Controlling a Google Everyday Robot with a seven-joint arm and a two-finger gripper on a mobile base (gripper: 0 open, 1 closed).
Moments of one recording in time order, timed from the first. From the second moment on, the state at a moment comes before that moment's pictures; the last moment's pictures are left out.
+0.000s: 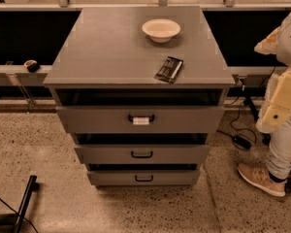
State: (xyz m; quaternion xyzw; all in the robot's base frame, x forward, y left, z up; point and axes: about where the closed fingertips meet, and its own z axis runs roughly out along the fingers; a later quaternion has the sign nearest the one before) arm 0.438 -0.217 0.976 -0.60 0.78 -0.03 0.16
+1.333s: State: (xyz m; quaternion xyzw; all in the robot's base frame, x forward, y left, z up) arm 0.434 -0.171 0.861 -0.62 0.75 0.05 0.22
